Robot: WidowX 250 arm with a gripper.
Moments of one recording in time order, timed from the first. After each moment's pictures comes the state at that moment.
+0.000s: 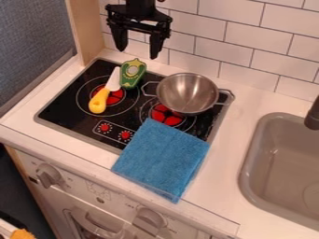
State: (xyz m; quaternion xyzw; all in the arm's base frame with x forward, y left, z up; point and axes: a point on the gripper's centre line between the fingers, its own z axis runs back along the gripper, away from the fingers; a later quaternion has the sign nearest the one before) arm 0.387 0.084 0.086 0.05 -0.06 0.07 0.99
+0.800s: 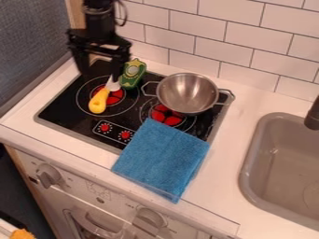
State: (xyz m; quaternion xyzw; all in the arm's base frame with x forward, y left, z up) arm 0.328 0.134 0.059 0.06 -0.02 0.11 0.99
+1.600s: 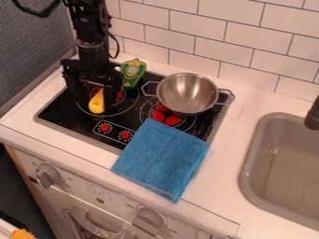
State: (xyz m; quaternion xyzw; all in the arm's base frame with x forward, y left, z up) arm 0.311 0.131 0.013 0.06 0.02 0.09 0.99
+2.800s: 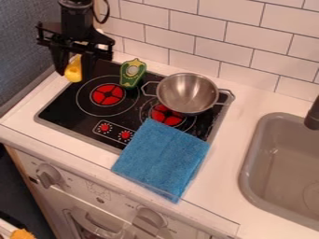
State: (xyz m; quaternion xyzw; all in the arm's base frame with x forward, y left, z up) arm 0.285 0.120 0.098 0.11 -0.02 0.16 0.98
